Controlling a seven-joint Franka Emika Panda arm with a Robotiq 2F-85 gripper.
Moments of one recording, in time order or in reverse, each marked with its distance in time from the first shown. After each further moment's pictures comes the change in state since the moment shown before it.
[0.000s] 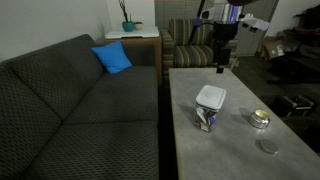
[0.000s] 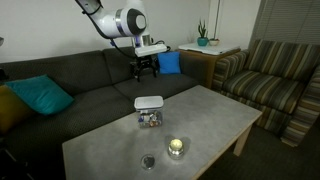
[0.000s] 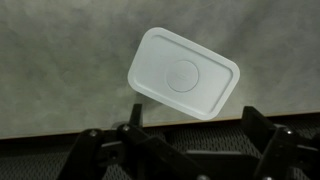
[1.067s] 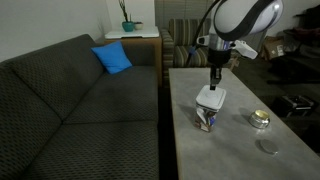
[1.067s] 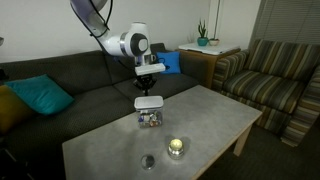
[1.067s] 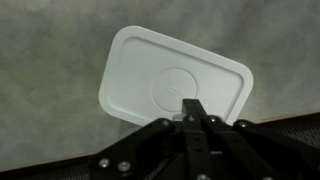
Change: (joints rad) arm 0.003 0.205 0.009 0.164 0.024 0.000 0.058
